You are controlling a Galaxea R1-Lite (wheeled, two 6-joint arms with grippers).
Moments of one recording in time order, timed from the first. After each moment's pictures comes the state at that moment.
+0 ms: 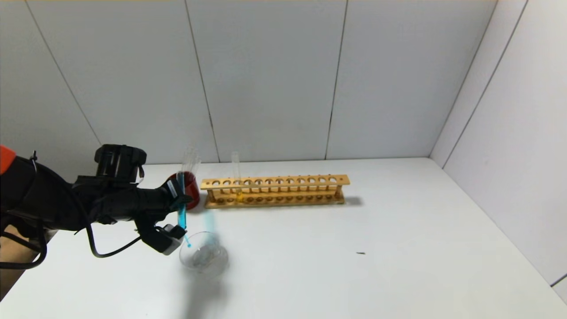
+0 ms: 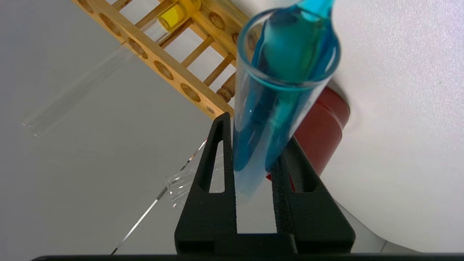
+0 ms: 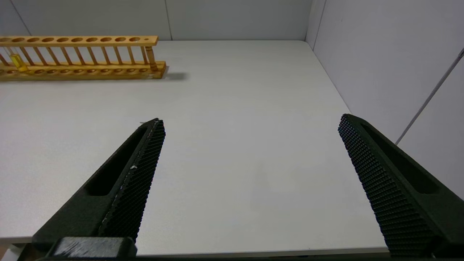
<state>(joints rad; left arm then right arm) -0.07 1.90 -0.86 -0.35 -0.32 2.41 0.00 0.00 0.00 0.00 0.00 0.00</state>
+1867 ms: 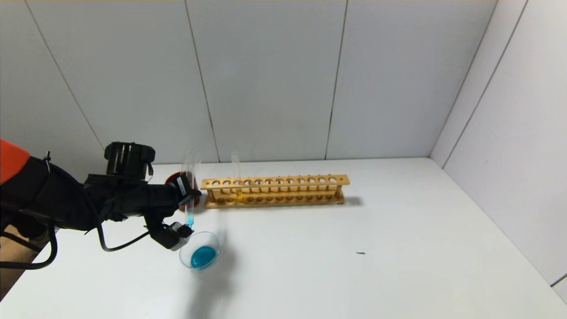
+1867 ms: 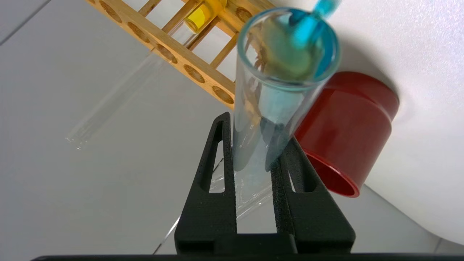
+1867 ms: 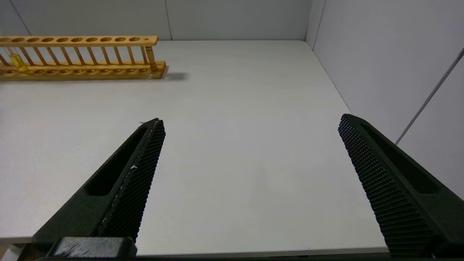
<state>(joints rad) -0.11 1.92 -0.87 -0.42 -0.31 2.49 0.00 0.00 0.00 0.00 0.00 0.00</state>
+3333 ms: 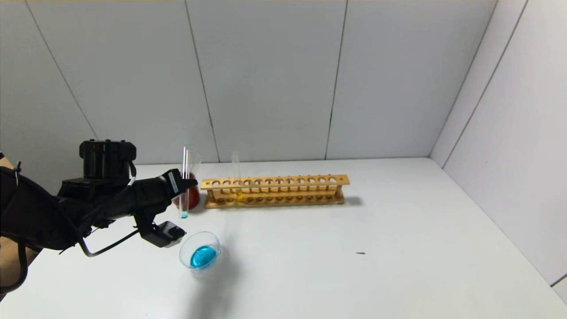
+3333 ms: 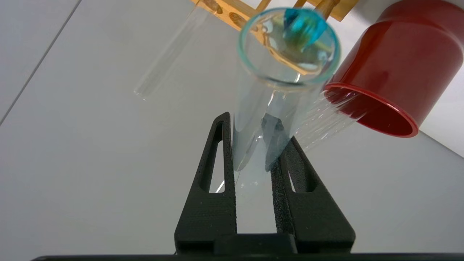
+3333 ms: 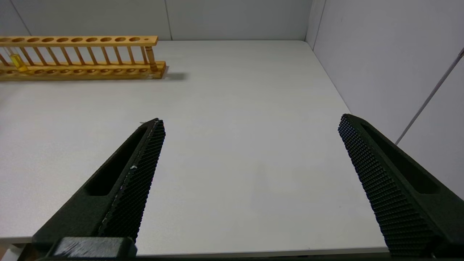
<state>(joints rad) -0.11 1.81 -0.74 -0.64 -0.32 2.58 0.00 0.00 0.00 0.00 0.00 0.00</state>
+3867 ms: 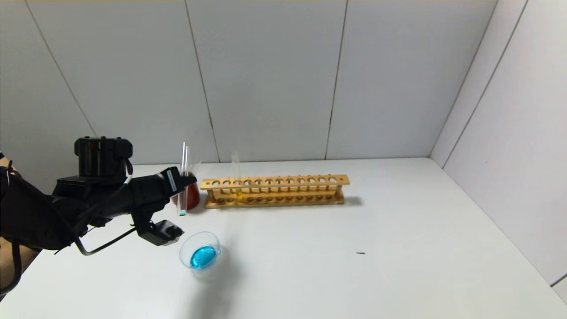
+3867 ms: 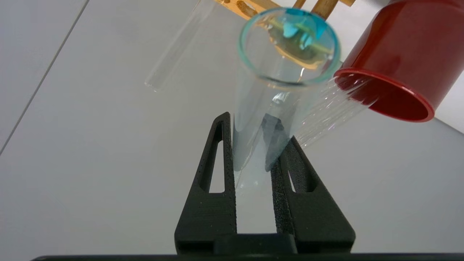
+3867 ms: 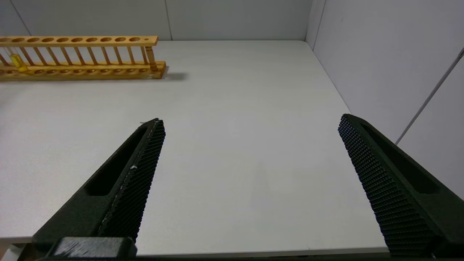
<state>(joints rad) -0.11 1.79 -0.74 -0.64 -0.32 2.62 0.00 0.00 0.00 0.00 0.00 0.00</state>
